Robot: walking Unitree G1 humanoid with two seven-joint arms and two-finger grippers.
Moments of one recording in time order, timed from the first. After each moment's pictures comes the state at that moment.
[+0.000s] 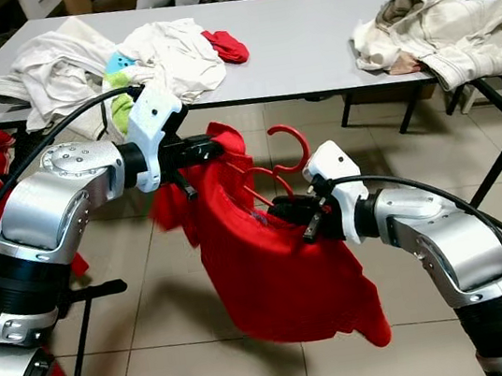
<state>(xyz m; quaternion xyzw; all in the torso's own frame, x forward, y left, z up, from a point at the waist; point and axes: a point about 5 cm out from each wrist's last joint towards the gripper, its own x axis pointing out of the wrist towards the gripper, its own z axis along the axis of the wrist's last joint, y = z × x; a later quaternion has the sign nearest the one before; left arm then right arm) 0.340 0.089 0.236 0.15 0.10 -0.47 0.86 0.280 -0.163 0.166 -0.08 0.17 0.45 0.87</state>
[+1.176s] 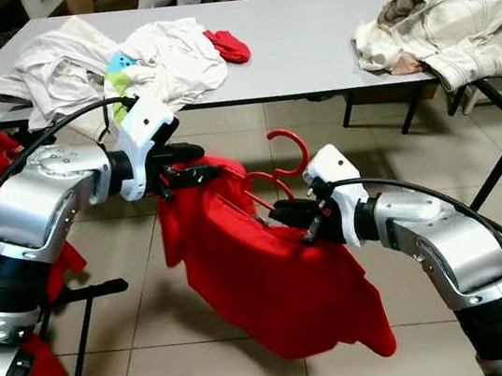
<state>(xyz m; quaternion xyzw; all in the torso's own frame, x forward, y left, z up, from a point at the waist) 0.341 0.109 0.226 0.17 0.16 -0.49 0.84 0.278 -0.164 0.162 -0.07 0.18 0.45 0.87</state>
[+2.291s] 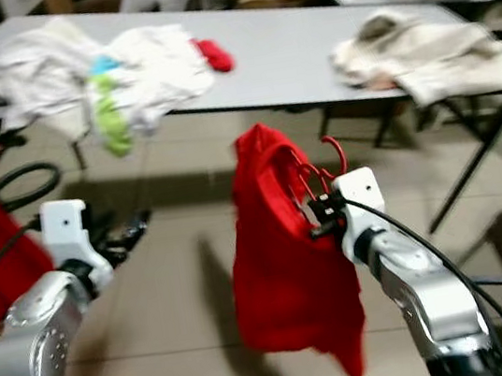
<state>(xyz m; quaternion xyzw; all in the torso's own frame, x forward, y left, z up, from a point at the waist) 0.281 0.180 0.122 -0.02 0.10 -0.11 0.99 0.278 -0.177 0.113 -0.02 0.16 0.16 0.97</state>
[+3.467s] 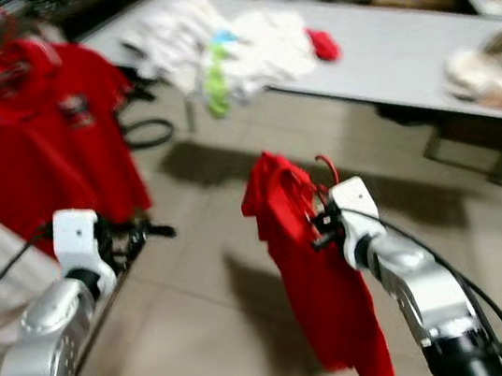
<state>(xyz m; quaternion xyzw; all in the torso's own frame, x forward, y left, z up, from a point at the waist) 0.283 0.176 0.106 0.01 0.11 -0.10 0.99 0.282 -0.189 0.086 -0.05 0.23 0.18 0.96</state>
